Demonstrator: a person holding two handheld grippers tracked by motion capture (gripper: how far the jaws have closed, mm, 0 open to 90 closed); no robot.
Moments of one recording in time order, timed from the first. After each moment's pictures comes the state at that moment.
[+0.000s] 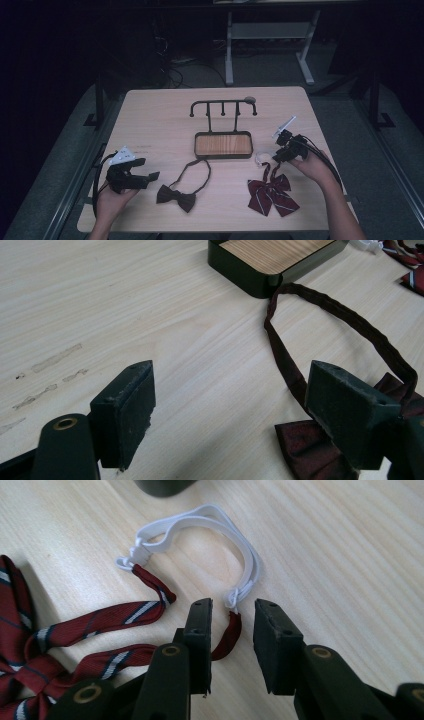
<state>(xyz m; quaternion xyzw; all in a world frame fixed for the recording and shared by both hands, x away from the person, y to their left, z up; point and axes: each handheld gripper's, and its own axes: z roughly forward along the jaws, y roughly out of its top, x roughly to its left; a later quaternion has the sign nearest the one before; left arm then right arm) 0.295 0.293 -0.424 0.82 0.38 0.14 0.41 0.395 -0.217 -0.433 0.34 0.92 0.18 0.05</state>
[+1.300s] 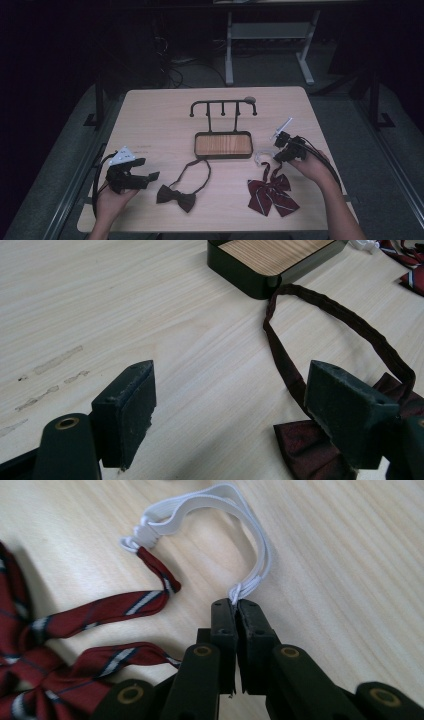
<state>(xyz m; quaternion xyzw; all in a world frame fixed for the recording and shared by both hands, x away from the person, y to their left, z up) 0.294 0.293 -0.423 0.82 0.38 0.14 0.41 0.394 -0.214 -0.436 0.32 0.93 0.16 0.05</state>
